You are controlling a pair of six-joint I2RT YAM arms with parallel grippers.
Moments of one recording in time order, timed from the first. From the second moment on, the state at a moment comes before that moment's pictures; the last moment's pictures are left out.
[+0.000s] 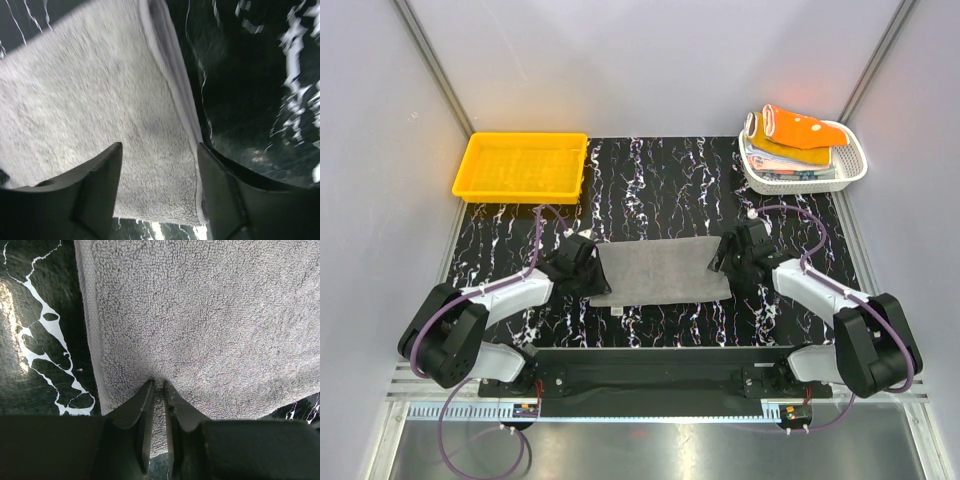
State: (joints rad) left arm -0.55 1.36 0.58 -0.19 0.08 -0.72; right arm 0.37 1.31 0.63 -0.24 0.01 0.71
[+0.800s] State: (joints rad) left arm -0.55 1.36 0.63 -0.27 0.08 -0.70; right arm 0.45 1.63 0.87 -0.29 0.06 0.52
